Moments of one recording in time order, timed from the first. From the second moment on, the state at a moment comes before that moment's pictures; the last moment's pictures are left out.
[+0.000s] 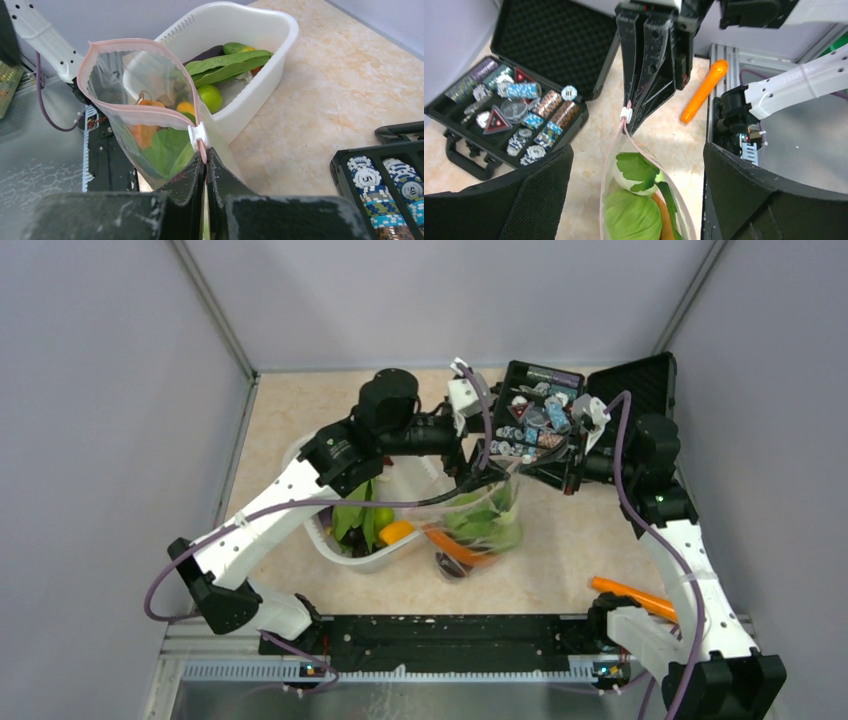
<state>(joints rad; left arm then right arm) -0.85 1.41 1.64 -0.43 0.56 0.05 0.10 0.92 0.89 -0.19 -1.15 -0.01</state>
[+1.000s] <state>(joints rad) -0.95 1.55 1.69 -0.64 0.33 0.23 0.10 0.89 0.91 -0.26 -1.15 -0.03</state>
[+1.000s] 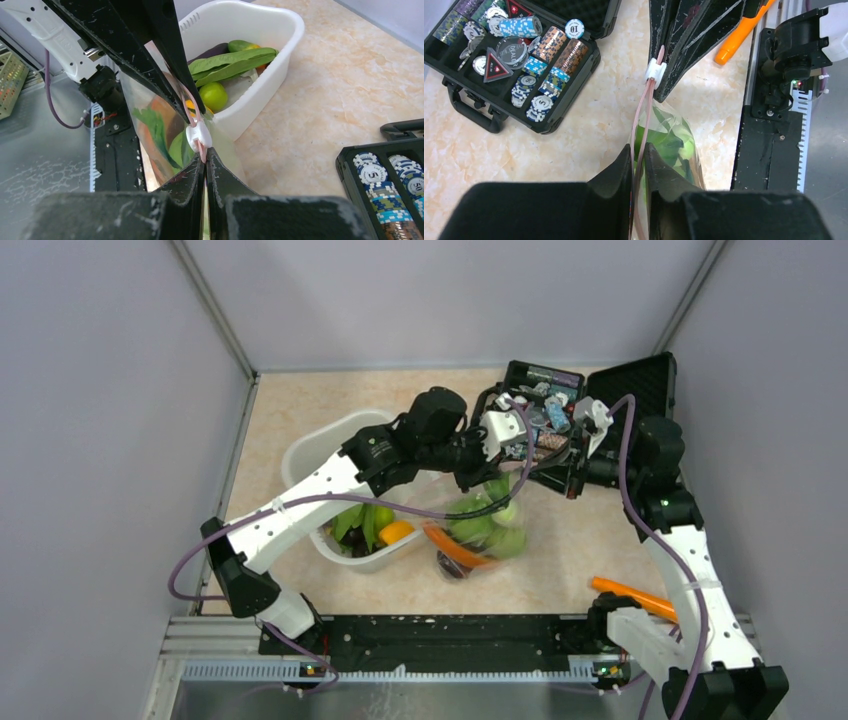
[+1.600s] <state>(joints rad) -0.95 1.53 1.64 -0.62 0.45 0.23 0.10 0.85 0.91 -0.25 -1.18 -0.04</state>
